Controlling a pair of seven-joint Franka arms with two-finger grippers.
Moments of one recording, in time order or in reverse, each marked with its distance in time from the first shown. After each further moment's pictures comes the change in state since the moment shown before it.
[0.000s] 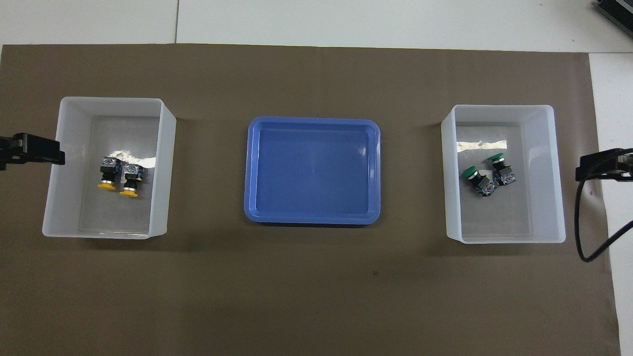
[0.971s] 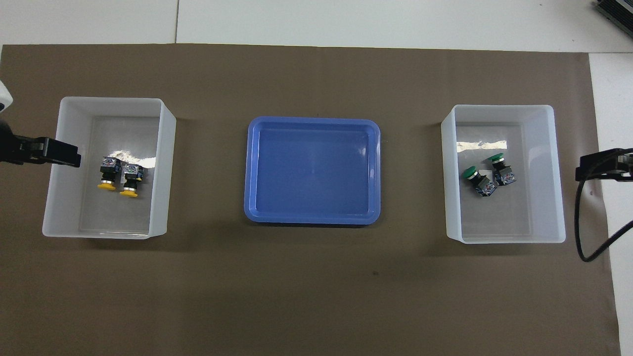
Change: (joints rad) left arm -0.023 0.032 0.001 0.001 0.000 0.004 0.113; right arm 0.000 0.000 0.000 0.000 0.000 0.000 0.000
